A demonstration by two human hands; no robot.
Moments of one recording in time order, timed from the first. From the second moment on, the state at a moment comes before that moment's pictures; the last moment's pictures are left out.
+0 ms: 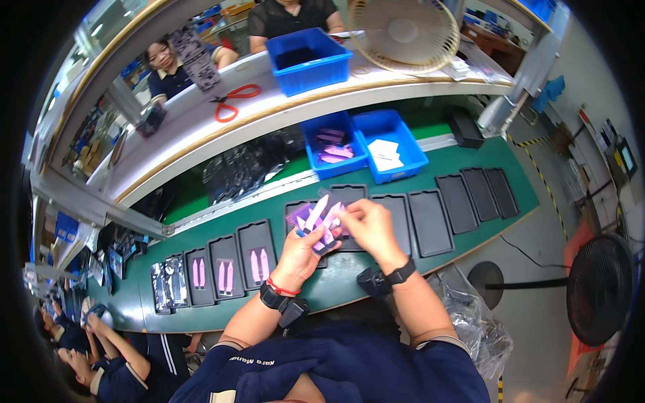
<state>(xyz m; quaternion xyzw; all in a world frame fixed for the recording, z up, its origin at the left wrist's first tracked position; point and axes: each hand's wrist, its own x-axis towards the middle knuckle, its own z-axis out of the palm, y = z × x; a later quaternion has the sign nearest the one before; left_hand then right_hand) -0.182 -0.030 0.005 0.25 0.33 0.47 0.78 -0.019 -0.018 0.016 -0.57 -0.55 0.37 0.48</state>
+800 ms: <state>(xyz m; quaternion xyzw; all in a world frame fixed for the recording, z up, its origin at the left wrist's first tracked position) -0.060 -0.013 0.009 0.32 0.38 0.33 0.80 0.148 -0.045 0.011 -0.74 -0.53 0.03 0.41</state>
